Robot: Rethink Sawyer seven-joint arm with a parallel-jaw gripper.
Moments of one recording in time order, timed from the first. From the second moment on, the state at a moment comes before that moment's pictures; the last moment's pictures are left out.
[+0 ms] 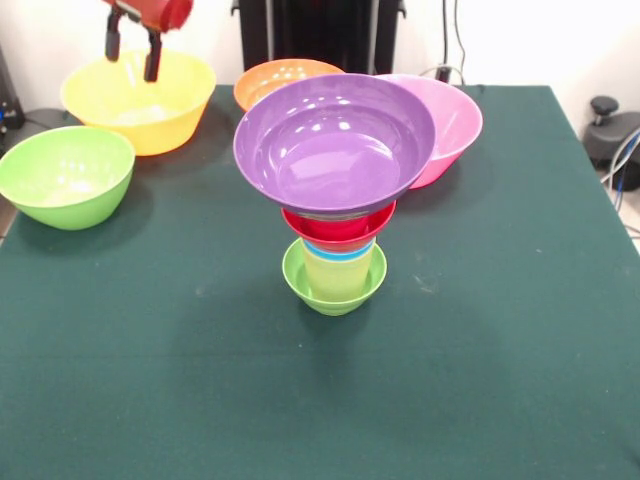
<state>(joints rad) -0.59 -0.79 -0.06 1.89 -0.52 0.30 2.13</state>
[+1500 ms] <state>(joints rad) -0.72 -0.61 0.10 1.87 -0.71 0.22 2.13</state>
